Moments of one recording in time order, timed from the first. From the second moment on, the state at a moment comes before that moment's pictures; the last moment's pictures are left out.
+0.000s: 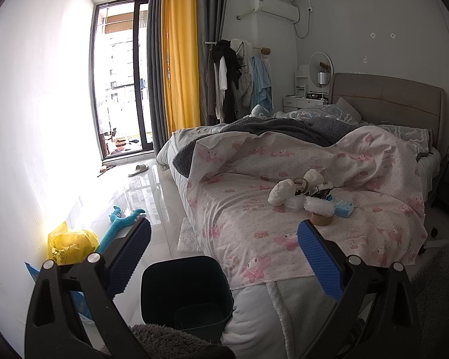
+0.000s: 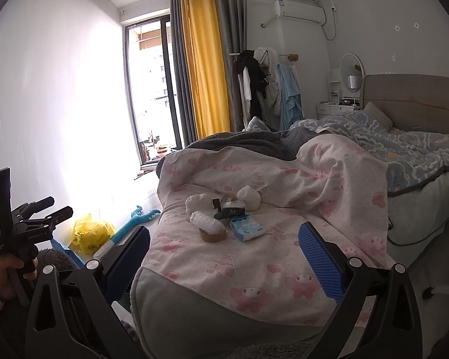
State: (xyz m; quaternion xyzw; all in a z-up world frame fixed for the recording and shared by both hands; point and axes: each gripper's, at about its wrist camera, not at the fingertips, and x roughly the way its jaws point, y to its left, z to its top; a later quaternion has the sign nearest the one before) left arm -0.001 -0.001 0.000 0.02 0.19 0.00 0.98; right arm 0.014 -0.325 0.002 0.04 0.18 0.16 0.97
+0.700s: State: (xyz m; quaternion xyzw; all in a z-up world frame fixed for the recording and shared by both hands) left arm -0.001 -0.001 -0.003 0.02 0.19 0.00 0.98; right arm 0.017 -0.322 0.001 0.03 0.18 0.16 0.97
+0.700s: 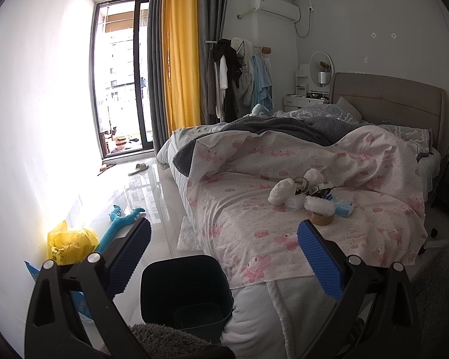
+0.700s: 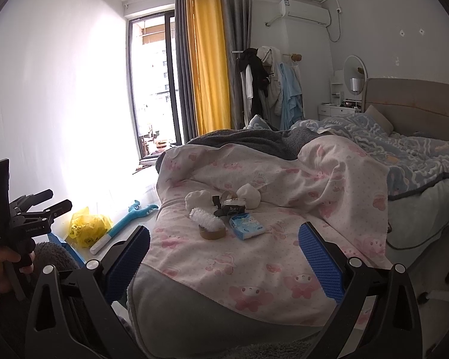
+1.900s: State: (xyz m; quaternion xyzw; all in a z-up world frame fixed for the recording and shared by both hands) left arm 0.063 0.006 -0.030 0.02 0.22 -0.05 0.97; right arm 0.089 -0.342 -0.022 0.02 0.25 0.15 0.96
